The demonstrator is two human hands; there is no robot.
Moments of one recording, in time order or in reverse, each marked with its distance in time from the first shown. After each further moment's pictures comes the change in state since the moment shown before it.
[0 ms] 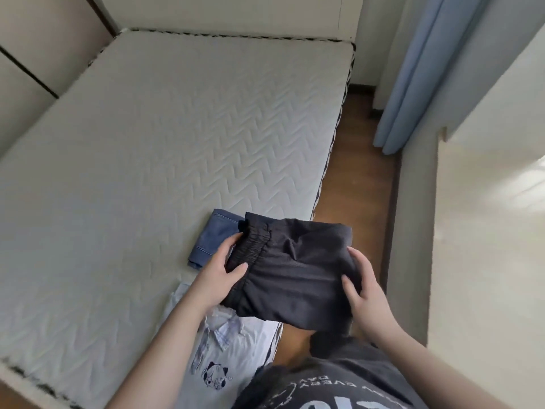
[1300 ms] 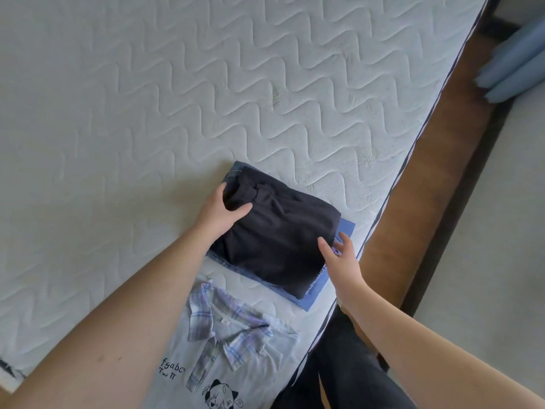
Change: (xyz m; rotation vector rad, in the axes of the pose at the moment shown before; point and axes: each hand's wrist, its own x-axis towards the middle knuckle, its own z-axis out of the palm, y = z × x) left_hand 0.258 -0.262 -0.074 0.116 0.112 -0.491; right_hand 0.237 0.097 0.259 0.206 -0.077 0.706
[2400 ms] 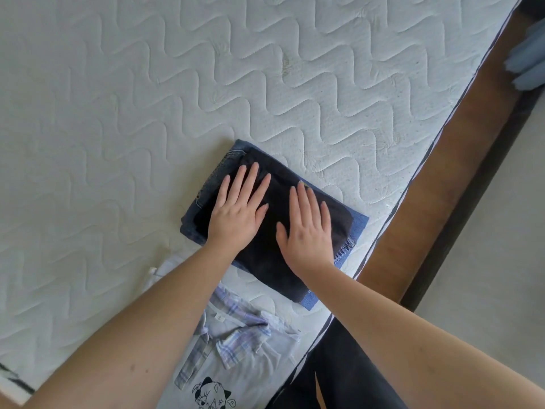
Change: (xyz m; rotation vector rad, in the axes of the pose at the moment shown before) left_hand 0.001 -0.038 0.067 0.980 0.452 0.712; right_hand 0.026 -0.002 0.078 -1.163 0.176 -0.909
